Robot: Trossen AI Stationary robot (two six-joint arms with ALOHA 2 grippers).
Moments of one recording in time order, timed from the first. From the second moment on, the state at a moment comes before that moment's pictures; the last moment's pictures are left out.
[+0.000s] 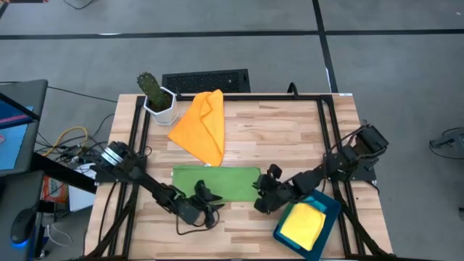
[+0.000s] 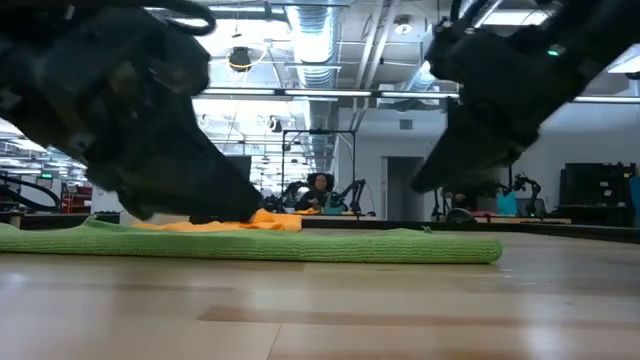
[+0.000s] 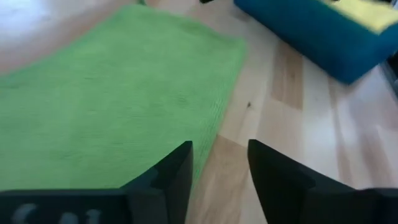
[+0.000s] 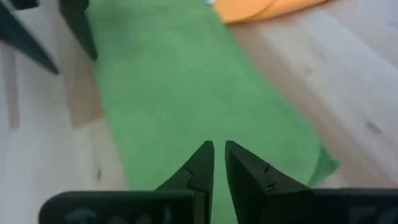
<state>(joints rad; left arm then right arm) -0.61 1.88 0.69 0.58 -0.69 -0.75 0.49 1.70 0.83 -0.09 0.60 0.71</state>
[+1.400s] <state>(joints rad) -0.53 1.82 0.76 0.38 -0.63 -0.74 0.58 1.60 0.87 -0.26 0.52 0.73</state>
